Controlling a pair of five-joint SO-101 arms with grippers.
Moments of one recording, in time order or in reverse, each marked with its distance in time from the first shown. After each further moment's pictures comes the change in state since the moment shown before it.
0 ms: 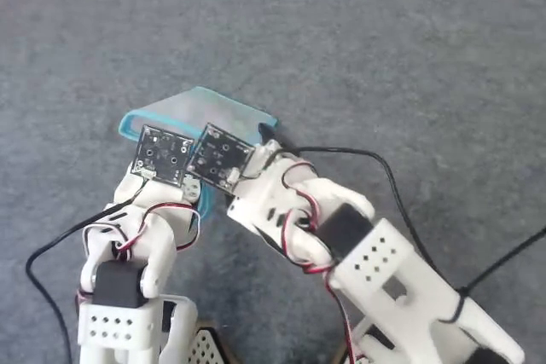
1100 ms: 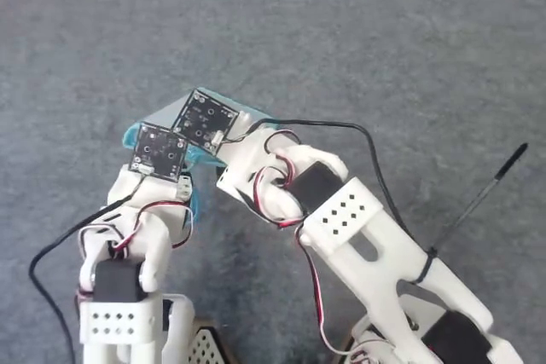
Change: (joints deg) left arm -5.3 0.3 1.8 -0.4 -1.4; right arm 4.5 17.0 -13.4 2.5 1.7
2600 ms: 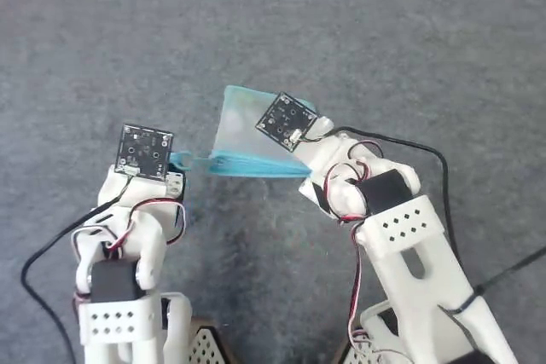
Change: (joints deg) left arm -4.5 0.0 0.1 -1.6 -0.4; right arm 19.7 -13.9 14.9 10.9 8.6
